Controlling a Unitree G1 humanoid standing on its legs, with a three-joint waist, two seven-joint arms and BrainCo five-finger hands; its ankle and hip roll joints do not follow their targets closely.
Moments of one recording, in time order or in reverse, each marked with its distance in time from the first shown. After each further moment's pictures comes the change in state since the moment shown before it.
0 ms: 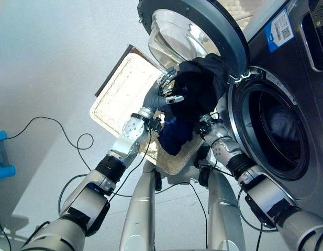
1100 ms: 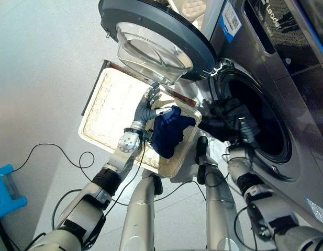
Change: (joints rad) left arm 0.100 0.016 0.003 0.023 0.028 -0.068 0.100; right arm 0.024 -0.092 -0.399 0.304 0.229 -0.207 -0.236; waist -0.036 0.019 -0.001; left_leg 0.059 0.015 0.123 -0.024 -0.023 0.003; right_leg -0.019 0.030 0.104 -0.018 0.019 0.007
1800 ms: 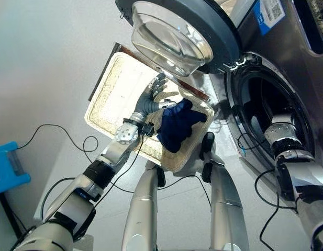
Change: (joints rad) left arm -0.067 0.110 -0.086 -0.138 -0.052 0.073 0.028; right arm -0.249 -0.206 -0.141 0.098 0.032 -0.098 -0.498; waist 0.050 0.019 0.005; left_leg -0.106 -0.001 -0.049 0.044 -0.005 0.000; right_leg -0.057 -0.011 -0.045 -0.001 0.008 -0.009
